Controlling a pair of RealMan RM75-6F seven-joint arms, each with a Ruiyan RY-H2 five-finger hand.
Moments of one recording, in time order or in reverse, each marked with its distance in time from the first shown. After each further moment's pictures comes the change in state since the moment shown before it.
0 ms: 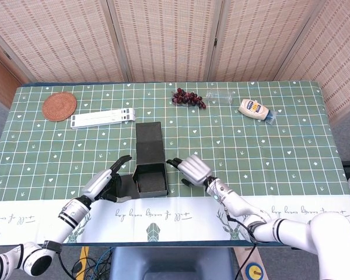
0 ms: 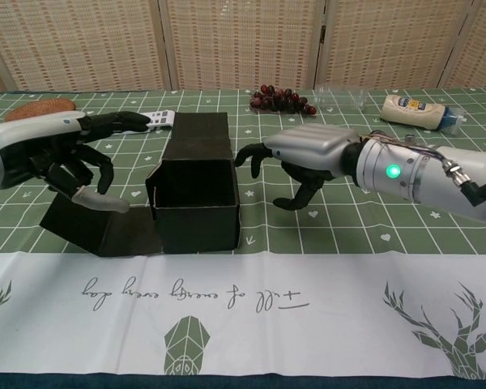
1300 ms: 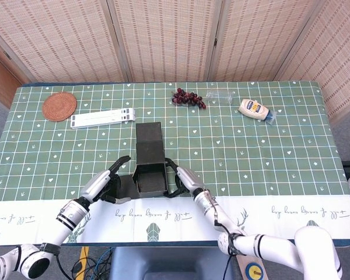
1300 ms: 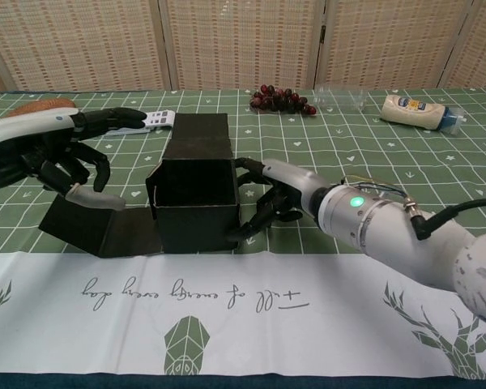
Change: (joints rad) left arm 0.023 0.014 -0.002 -0.015 0.032 0.020 -0.032; right arm -0.081 -0.240 0.152 0.007 0.331 -0.019 0.306
